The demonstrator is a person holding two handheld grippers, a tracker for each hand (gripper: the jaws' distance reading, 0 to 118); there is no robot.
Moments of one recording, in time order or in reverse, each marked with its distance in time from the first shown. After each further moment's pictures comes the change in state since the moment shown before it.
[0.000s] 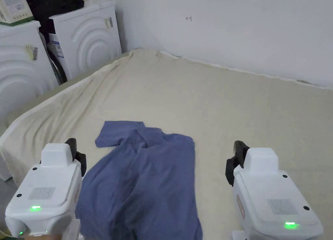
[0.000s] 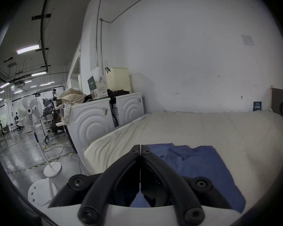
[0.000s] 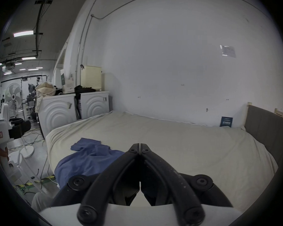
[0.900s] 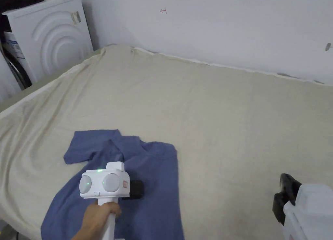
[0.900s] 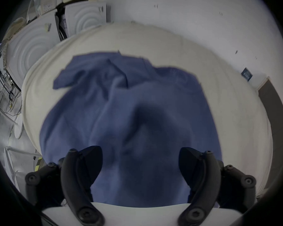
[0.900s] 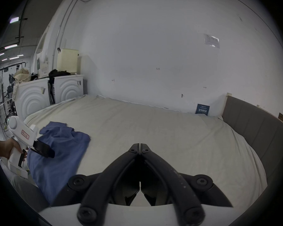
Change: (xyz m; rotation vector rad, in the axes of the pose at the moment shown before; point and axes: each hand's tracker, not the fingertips) left arm 0.170 -0.083 -0.209 -0.895 -0.352 0.065; right arm 0.100 -0.036 -0.016 -0.161 -0.238 0.012
